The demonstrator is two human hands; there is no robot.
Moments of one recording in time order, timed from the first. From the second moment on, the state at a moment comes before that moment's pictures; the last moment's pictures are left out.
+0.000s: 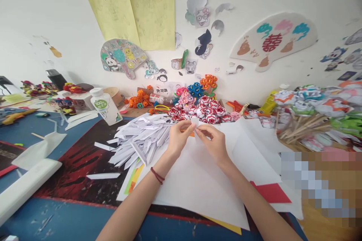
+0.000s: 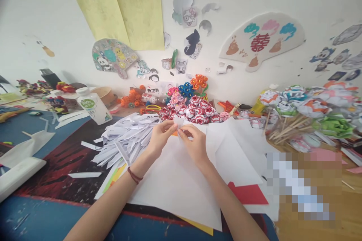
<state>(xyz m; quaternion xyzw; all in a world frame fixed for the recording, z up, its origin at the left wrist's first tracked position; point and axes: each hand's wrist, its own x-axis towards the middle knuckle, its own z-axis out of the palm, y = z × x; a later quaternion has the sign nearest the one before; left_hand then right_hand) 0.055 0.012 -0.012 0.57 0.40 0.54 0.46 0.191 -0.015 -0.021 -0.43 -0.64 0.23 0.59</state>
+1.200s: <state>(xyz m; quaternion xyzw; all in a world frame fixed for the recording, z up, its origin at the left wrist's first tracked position) 0.061 0.001 -0.016 0.66 0.37 0.46 0.46 0.210 -0.013 -0.021 -0.45 -0.57 0.36 0.58</state>
